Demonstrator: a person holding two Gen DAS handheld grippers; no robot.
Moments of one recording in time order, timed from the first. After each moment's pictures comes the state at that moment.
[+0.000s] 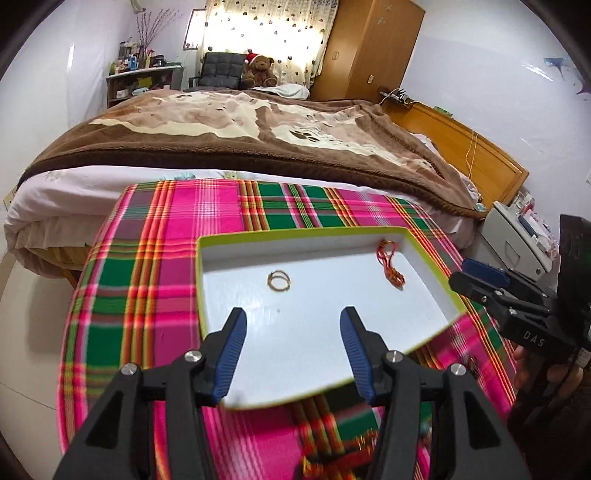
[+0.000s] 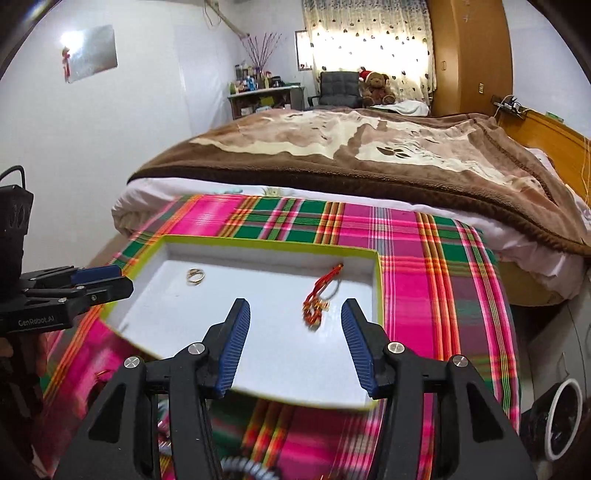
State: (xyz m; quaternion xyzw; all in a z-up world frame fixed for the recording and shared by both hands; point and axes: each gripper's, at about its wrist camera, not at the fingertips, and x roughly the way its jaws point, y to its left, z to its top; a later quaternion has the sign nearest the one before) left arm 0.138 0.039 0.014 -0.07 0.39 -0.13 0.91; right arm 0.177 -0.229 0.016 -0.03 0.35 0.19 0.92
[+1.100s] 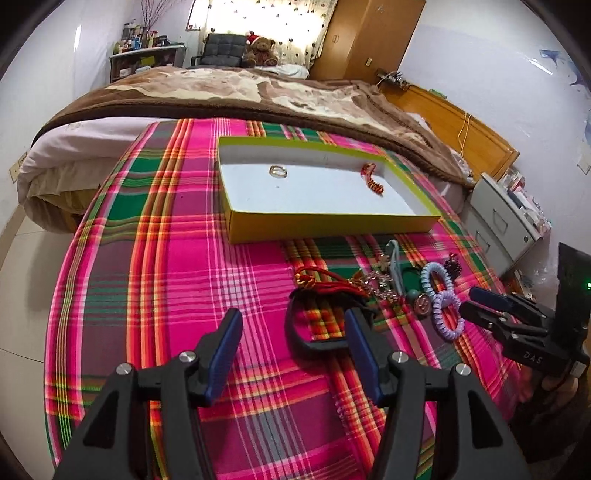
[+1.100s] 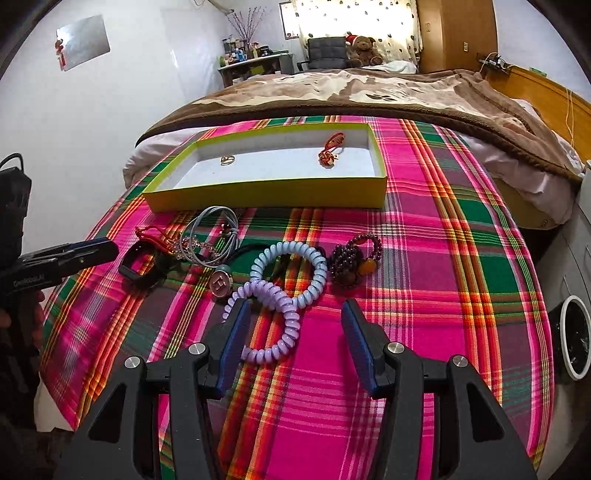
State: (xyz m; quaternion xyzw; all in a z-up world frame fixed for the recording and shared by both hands) left arm 0.036 0.048 -0.027 -0.08 0.43 -0.13 0.89; right arm 0.049 -0.247 -0.037 -0.01 0.42 0.17 0.89
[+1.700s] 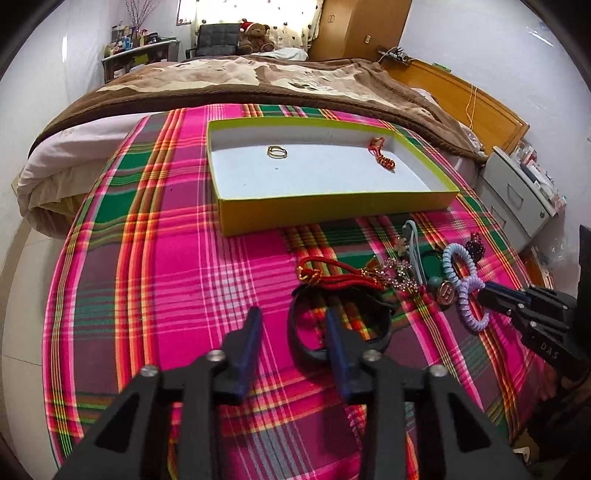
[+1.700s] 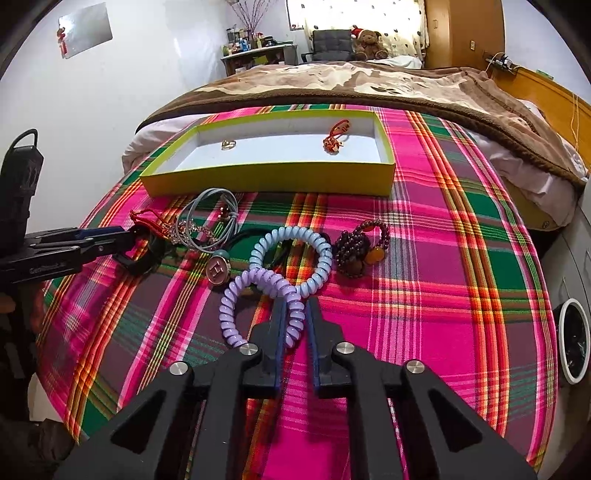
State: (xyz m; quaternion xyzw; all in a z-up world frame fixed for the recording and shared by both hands) left arm 0.050 0.033 -0.038 -0.03 0.46 -0.12 0.88; right arm 0.051 -0.241 -0.047 -0.02 0.44 0.17 0.88
